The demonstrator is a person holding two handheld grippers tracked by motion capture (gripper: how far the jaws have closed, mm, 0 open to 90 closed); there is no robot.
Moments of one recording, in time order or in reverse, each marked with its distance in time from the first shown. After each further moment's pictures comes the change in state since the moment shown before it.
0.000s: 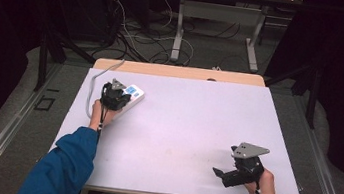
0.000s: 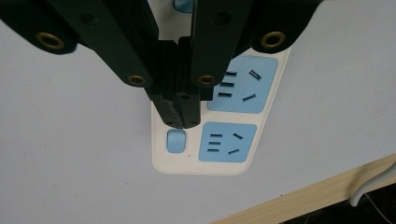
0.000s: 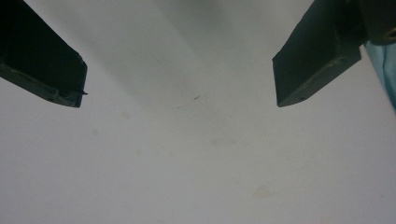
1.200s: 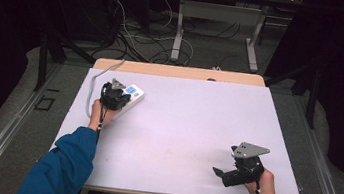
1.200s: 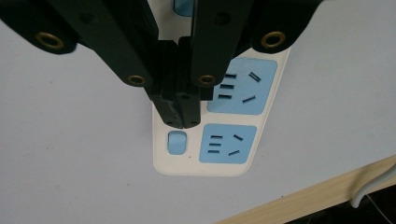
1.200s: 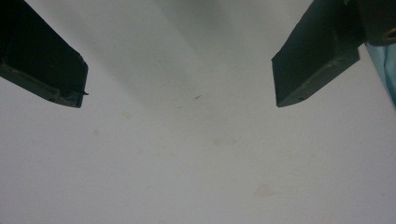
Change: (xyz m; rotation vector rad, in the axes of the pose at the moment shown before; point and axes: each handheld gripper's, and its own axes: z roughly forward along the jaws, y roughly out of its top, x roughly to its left) left arm 0.000 0.001 -0.002 0.003 -0.002 -0.006; right arm -0.001 0.000 -0.001 0.014 0.008 0.002
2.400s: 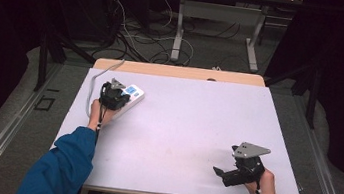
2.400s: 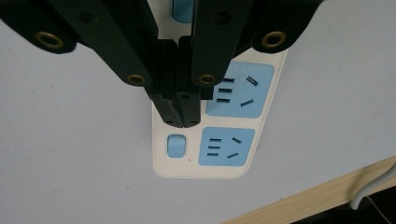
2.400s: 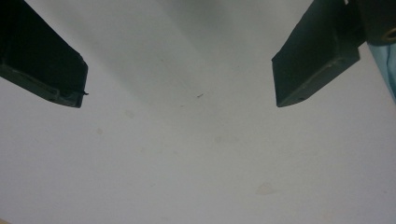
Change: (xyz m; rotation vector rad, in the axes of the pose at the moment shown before) left arm 0.002 0.001 -0.003 0.019 -0.004 0.009; right arm 0.001 0.000 -0.001 -0.015 -0.011 0.014
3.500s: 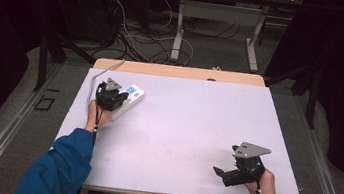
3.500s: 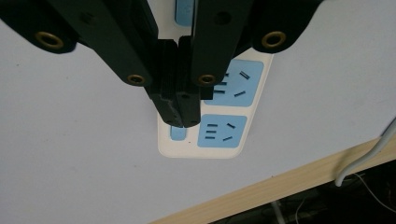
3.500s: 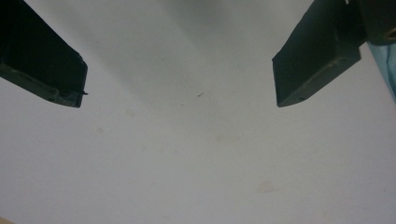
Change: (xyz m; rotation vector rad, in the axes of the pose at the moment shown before) left arm -0.001 -0.003 -0.013 -0.093 -0.004 -0.008; right arm 0.000 0.000 0.000 -0.007 -0.005 0.005
